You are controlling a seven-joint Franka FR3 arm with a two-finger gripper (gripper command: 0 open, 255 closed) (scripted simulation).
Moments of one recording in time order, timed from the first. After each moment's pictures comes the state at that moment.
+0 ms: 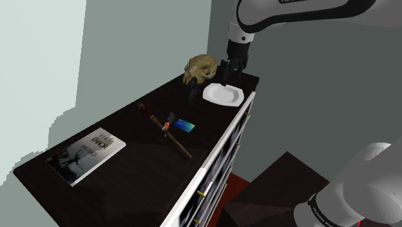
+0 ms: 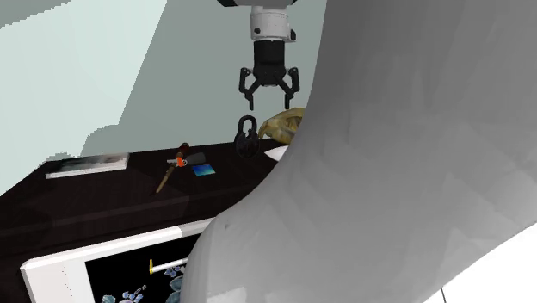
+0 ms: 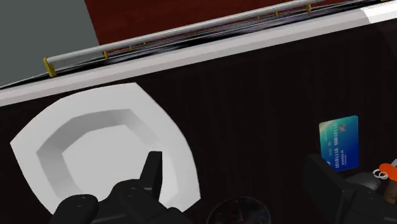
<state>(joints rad) 0.04 -0.19 0.06 -1.98 0.00 1.82 -0.04</state>
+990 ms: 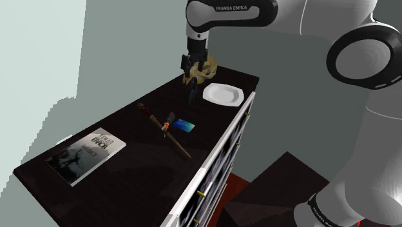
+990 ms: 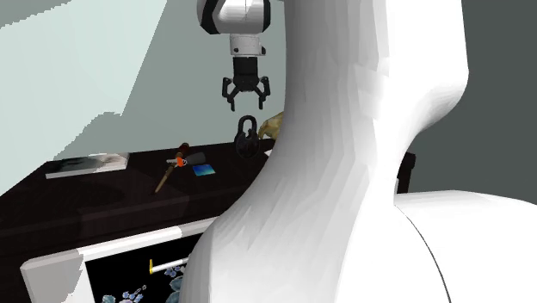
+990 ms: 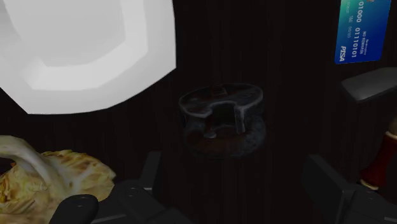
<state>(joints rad) 0.10 0.35 0.10 -1.36 -0.06 1.78 -0.07</state>
